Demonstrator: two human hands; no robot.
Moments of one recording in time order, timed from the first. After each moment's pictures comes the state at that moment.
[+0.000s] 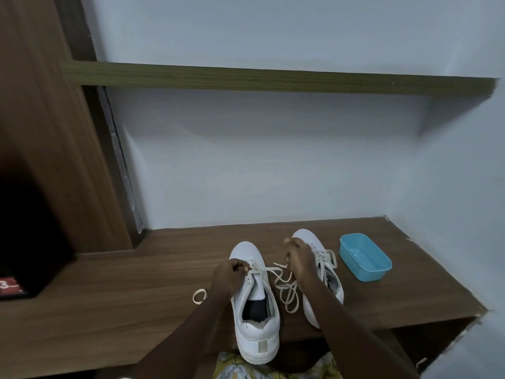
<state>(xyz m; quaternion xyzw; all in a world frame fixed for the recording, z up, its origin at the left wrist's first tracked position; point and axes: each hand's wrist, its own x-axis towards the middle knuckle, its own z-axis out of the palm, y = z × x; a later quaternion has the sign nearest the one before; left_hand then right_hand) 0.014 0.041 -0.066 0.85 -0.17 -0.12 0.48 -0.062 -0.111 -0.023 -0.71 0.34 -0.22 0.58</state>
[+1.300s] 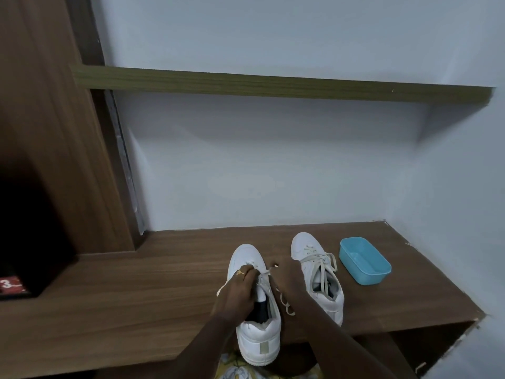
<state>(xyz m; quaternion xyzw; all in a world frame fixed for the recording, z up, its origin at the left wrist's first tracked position) -0.022 0.055 -0.075 0.87 -0.40 0.06 0.27 -0.063 -0.076 -0.032 -0.91 0.30 -0.07 0.28</state>
